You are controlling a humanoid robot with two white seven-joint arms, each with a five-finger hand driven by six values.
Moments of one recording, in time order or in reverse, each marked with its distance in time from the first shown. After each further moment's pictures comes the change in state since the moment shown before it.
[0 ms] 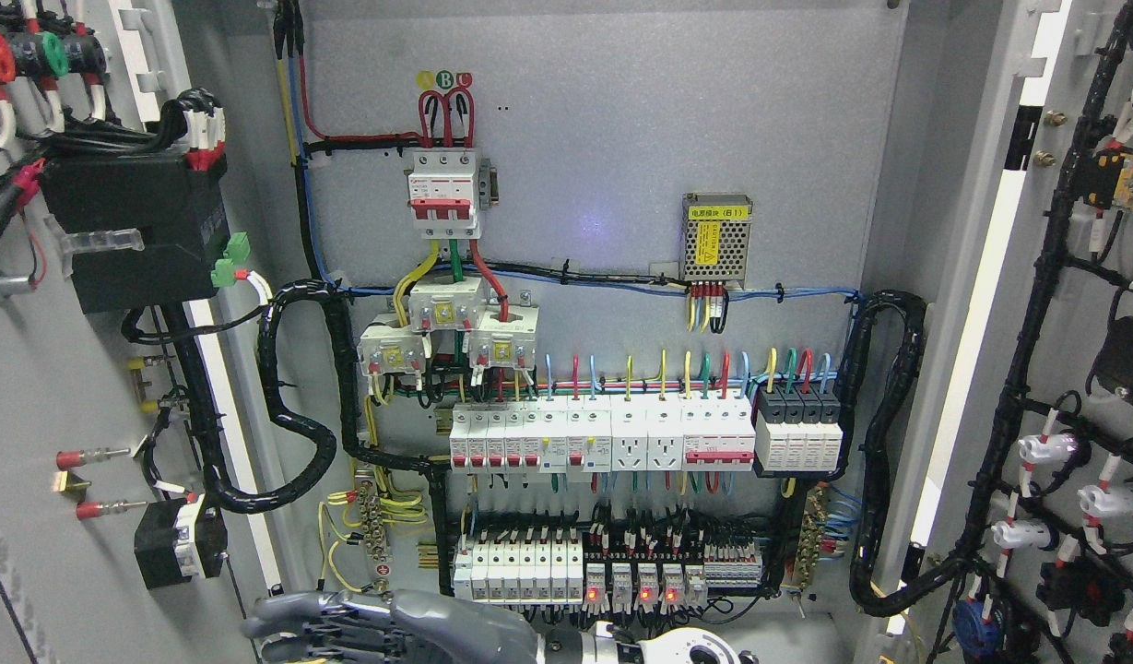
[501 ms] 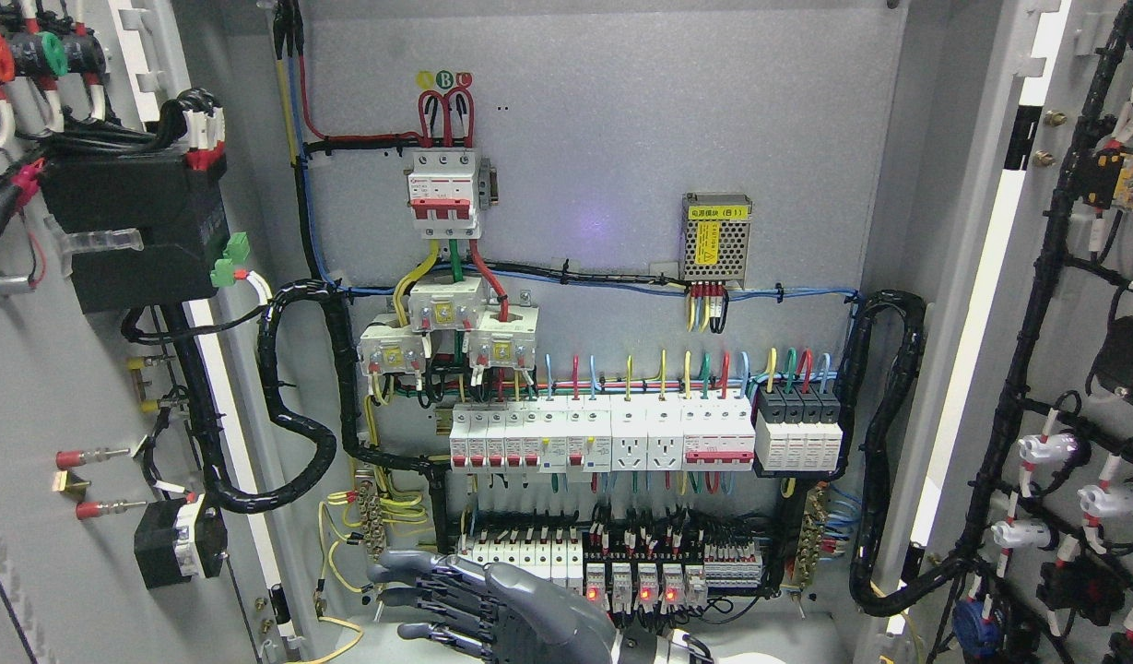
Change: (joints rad) left arm -0.027 0.016 -0.031 -0.310 -0.013 -0.018 0.002; right arm 0.149 -0.033 -0.134 -0.080 0.126 -0.007 -0.094
